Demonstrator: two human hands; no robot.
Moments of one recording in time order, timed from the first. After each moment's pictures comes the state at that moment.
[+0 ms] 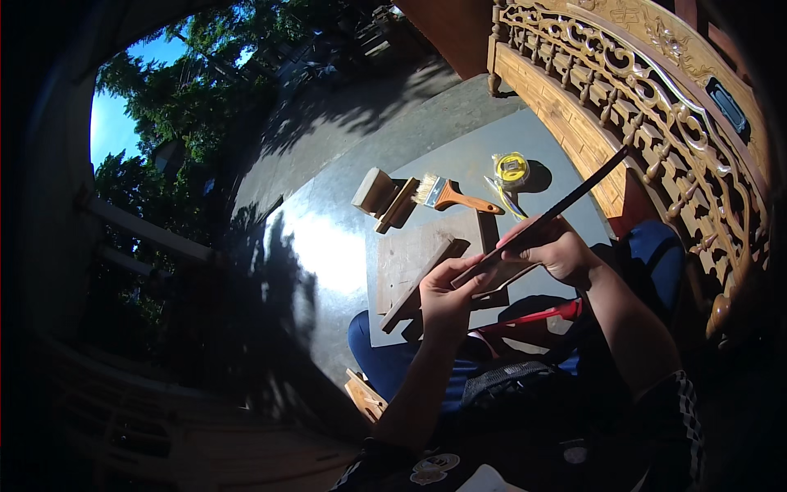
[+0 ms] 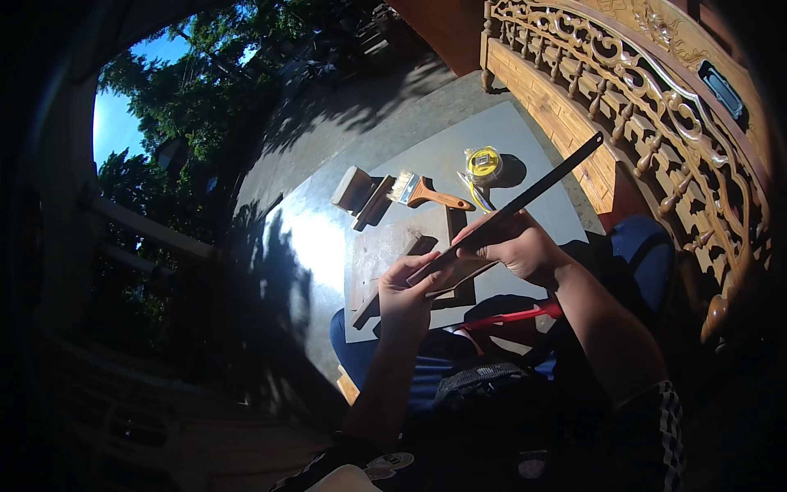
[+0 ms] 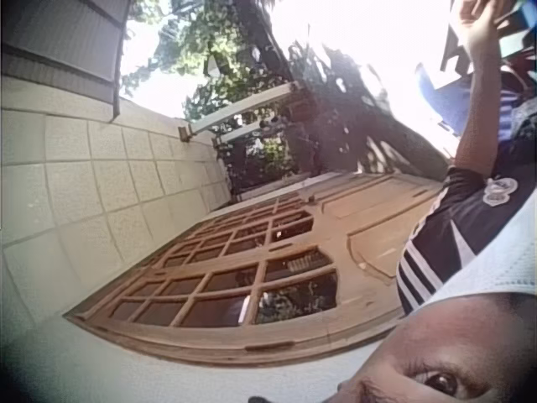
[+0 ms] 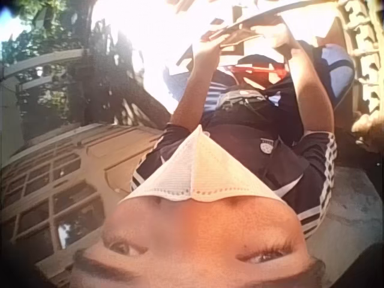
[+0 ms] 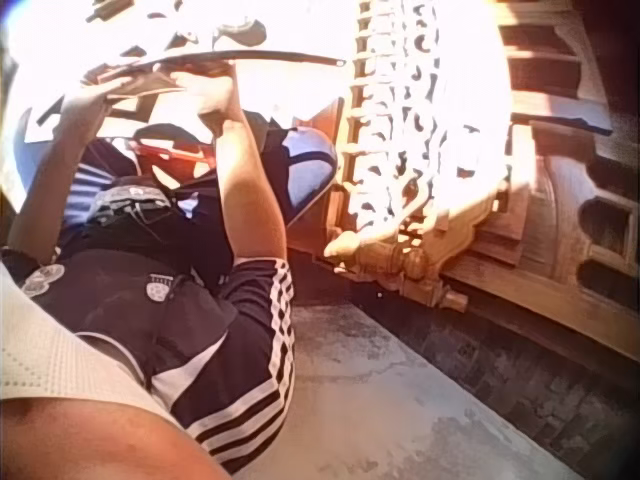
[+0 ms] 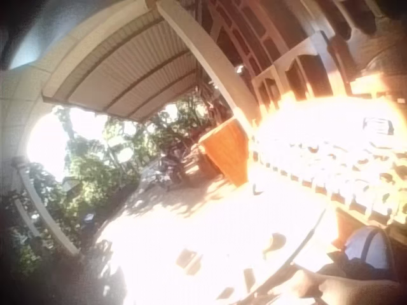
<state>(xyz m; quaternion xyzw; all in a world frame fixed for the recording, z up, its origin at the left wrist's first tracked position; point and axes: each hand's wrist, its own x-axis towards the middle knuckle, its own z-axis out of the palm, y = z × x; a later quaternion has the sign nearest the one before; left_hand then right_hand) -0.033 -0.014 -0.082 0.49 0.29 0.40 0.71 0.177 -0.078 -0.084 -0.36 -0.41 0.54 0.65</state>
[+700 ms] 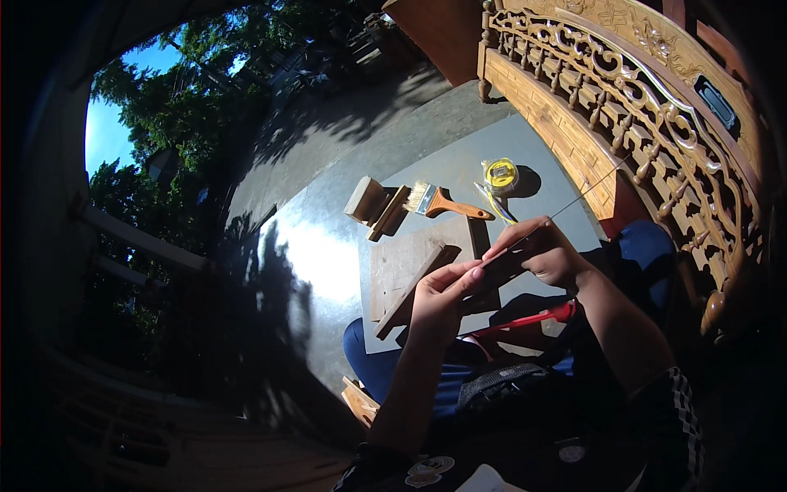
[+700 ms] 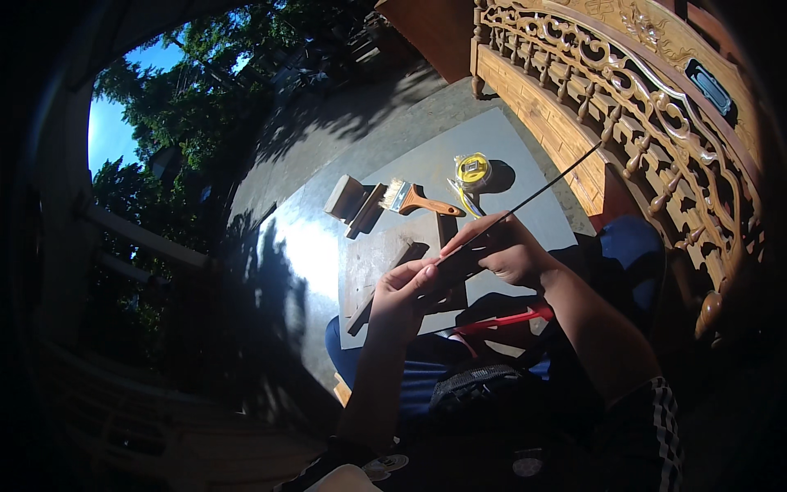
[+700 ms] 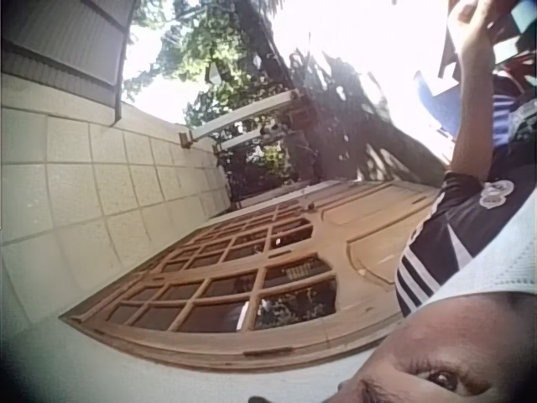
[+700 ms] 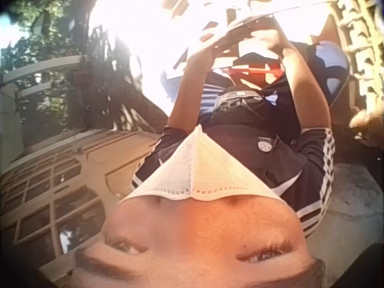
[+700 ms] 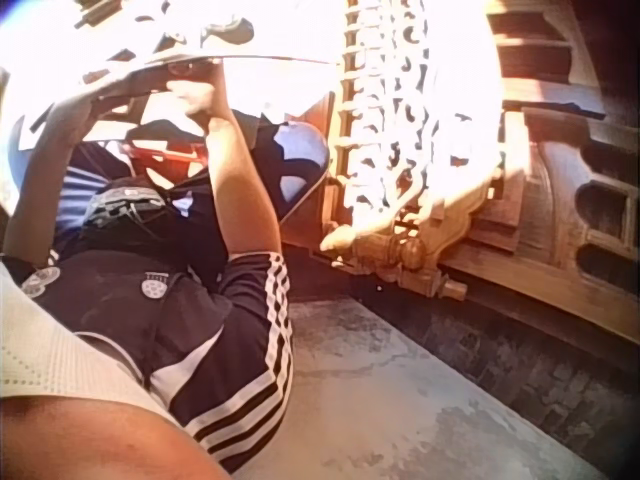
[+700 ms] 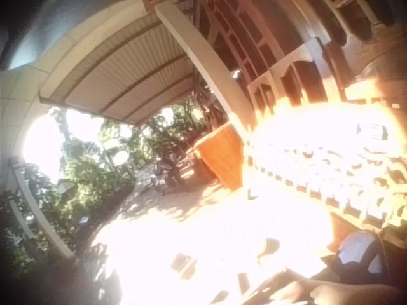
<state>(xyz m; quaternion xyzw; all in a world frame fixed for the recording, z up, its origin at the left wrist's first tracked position) -0.035 -0.008 -0.061 0.49 0.34 0.28 0.76 0.186 -0.073 -0.087 -0.36 -0.56 0.44 0.60</state>
